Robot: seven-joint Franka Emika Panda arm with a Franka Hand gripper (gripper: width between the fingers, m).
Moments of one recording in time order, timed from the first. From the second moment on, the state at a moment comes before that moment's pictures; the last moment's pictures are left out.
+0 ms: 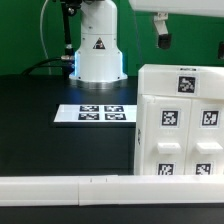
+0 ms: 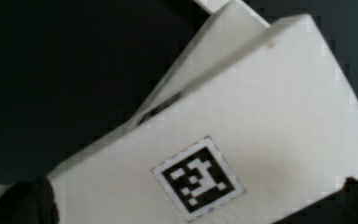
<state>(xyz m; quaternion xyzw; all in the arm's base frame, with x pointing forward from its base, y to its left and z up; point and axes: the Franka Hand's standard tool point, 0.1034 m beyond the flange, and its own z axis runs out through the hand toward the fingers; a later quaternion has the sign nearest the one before) 0.629 0.081 0.185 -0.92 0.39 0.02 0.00</state>
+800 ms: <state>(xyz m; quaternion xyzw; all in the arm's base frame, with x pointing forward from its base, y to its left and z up) 0.641 0.092 0.185 -0.99 -0.15 0.00 -0.02</state>
